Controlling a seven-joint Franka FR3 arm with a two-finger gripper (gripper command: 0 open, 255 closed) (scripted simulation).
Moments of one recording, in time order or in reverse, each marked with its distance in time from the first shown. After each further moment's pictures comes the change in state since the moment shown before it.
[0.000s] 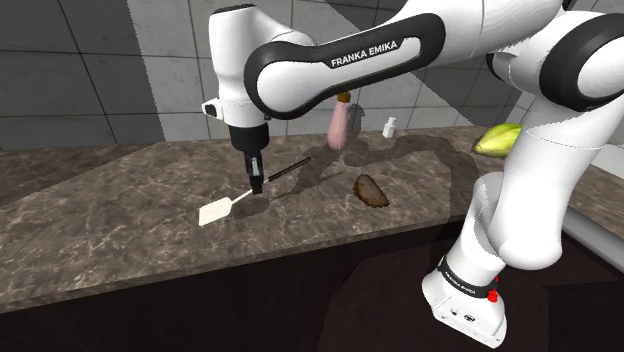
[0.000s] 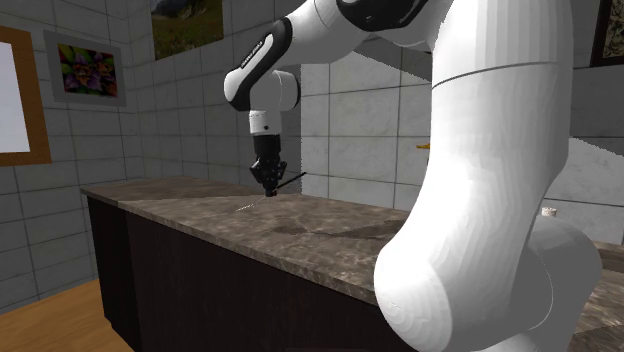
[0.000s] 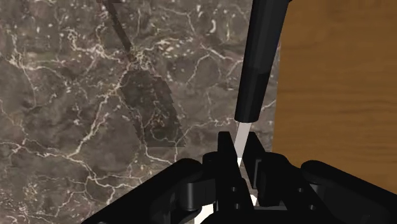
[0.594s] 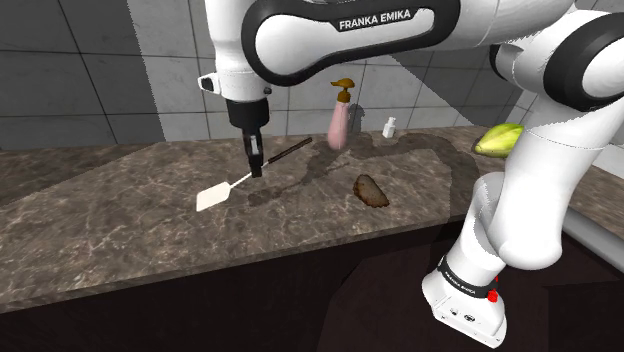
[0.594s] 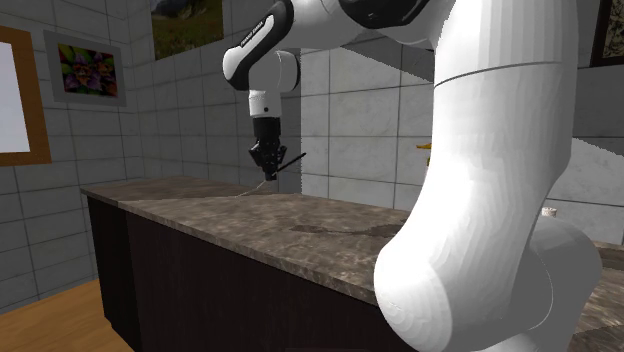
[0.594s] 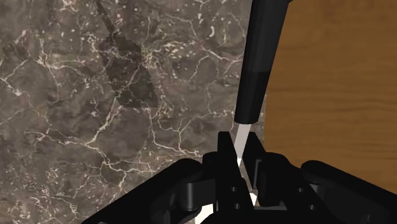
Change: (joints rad) arm -0.001 -0.014 0.000 0.104 0.004 -0.117 -0.007
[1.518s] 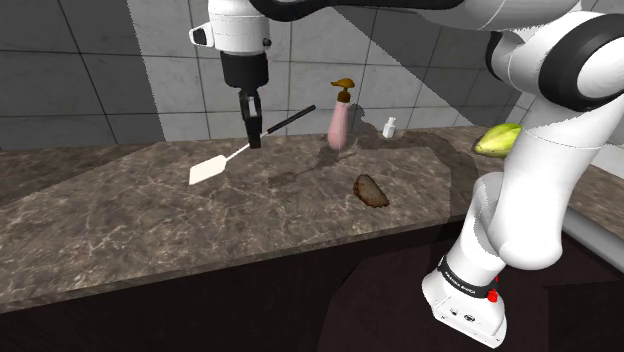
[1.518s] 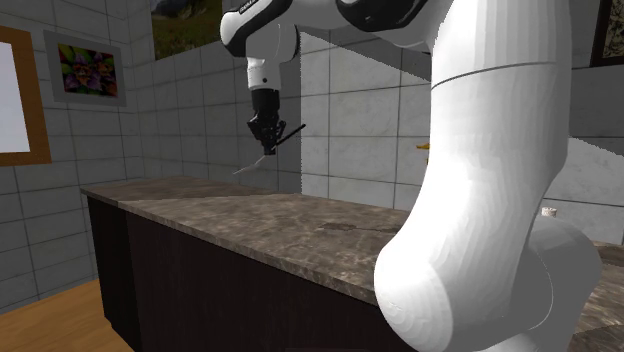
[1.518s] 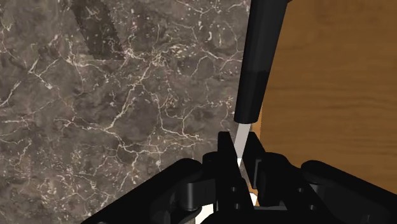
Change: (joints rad) arm 0.004 0.019 0.003 0.211 -0.003 -0.193 0.000
